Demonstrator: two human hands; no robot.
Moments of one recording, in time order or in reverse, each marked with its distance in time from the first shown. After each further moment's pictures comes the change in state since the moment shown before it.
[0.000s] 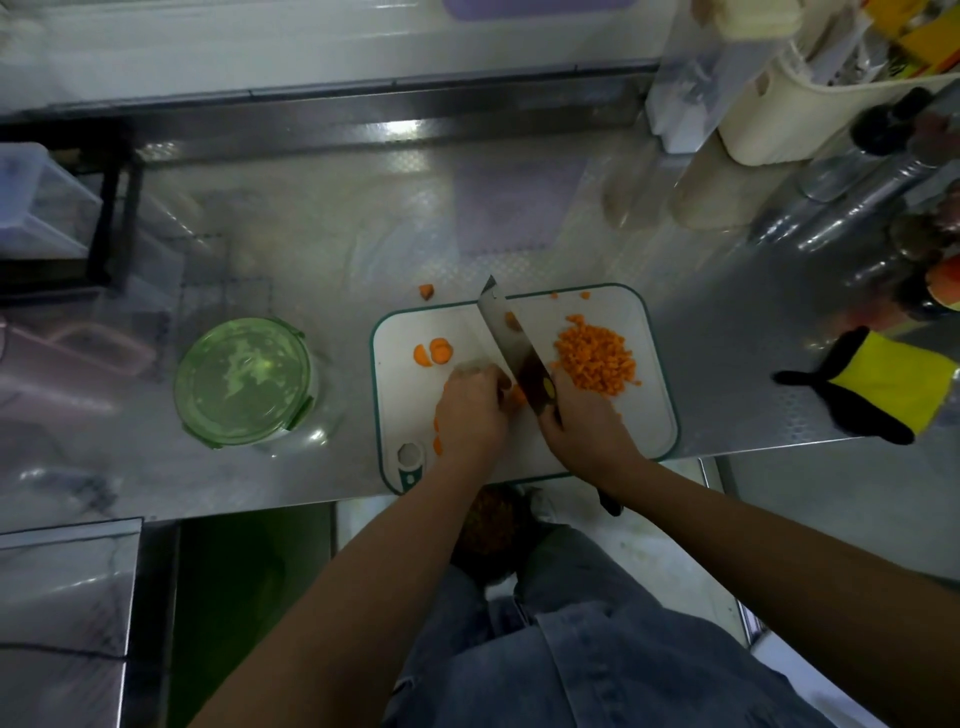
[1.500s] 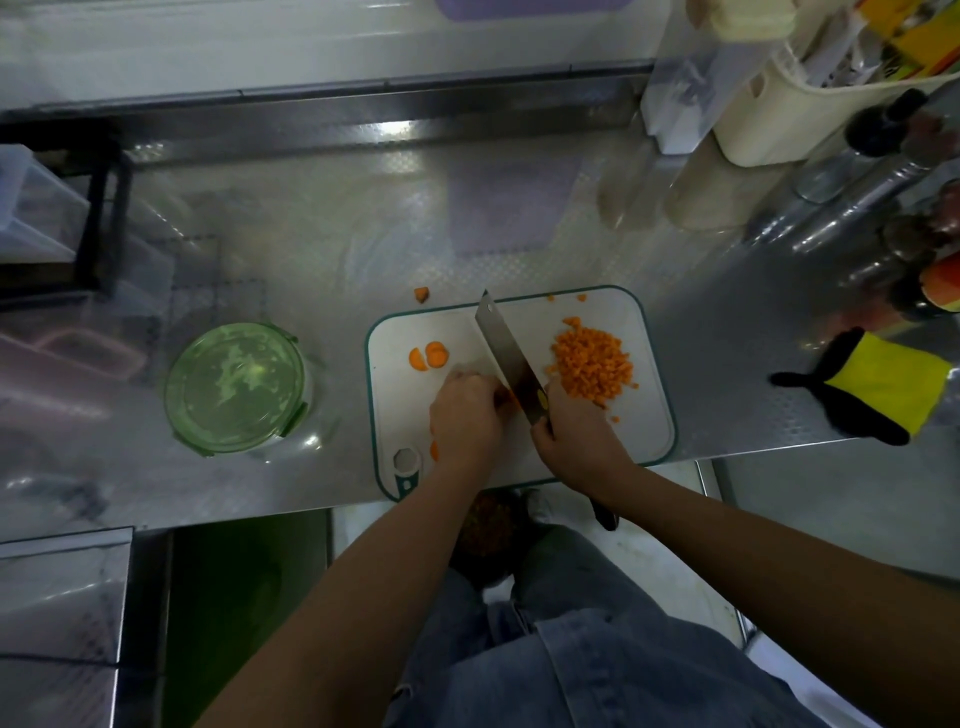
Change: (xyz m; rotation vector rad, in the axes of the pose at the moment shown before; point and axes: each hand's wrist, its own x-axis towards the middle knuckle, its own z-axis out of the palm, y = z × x) left_hand -0.002 0.003 -0.003 0.057 0.020 -0.006; right_hand -0.003 -0.007 0.001 0.050 -0.069 0.047
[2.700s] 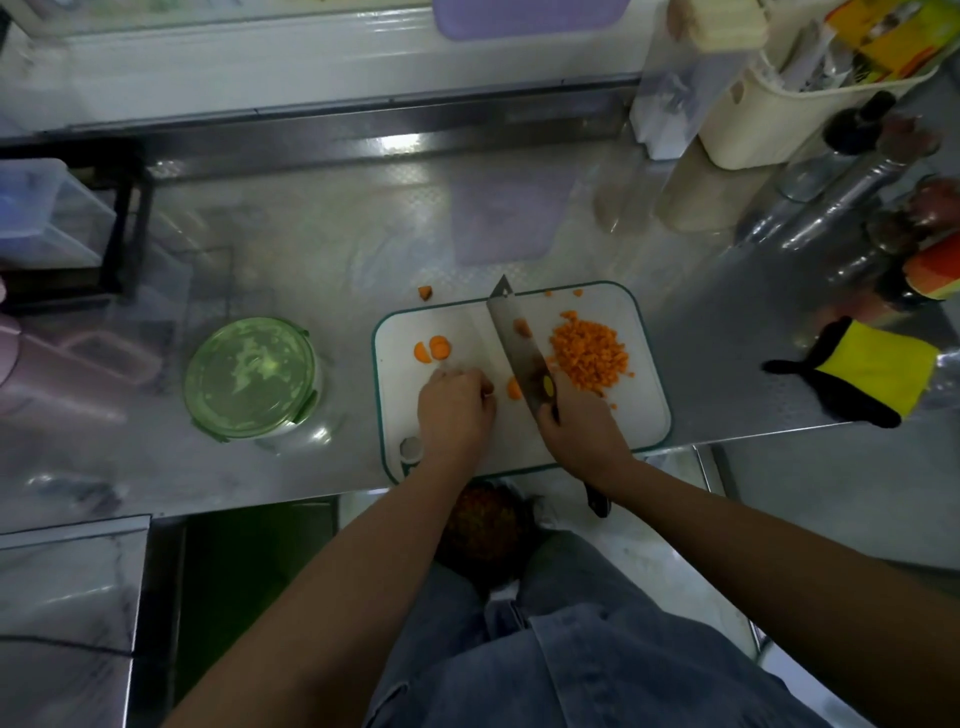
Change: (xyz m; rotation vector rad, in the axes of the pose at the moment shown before) left_hand -0.013 -0.013 -0.014 0.091 0.034 0.063; right_hand -0.010 0.005 0.008 0.032 0.142 -0.014
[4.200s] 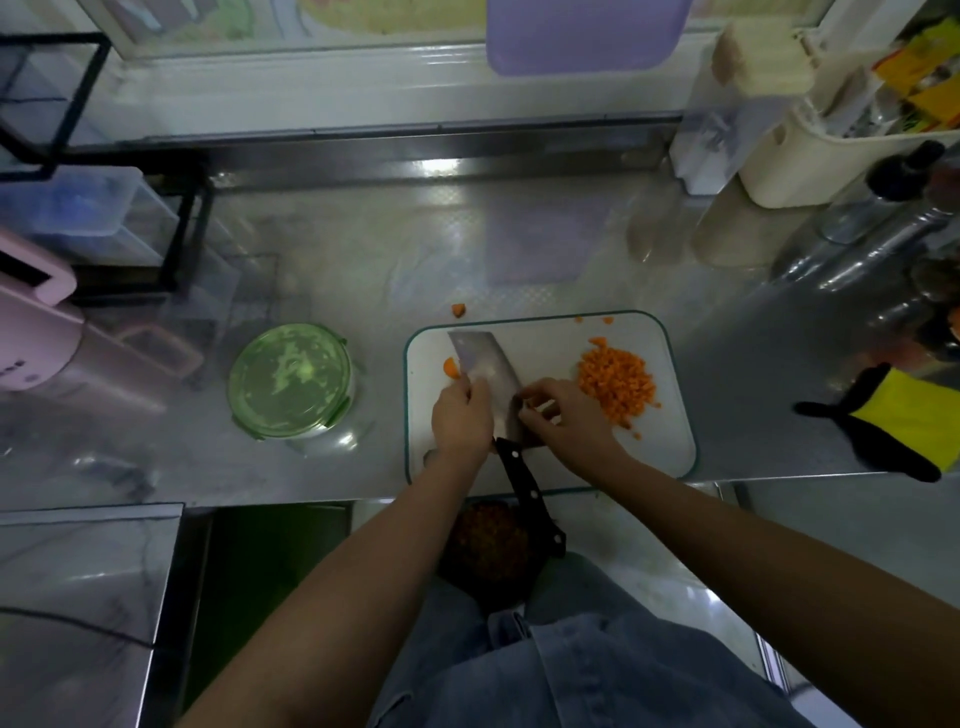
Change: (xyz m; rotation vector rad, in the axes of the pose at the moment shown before) left_hand 0.005 -0.003 -0.016 -0.717 0.036 -0.476; right_hand 0.031 -0.017 0.008 0.195 -0.106 -0.068
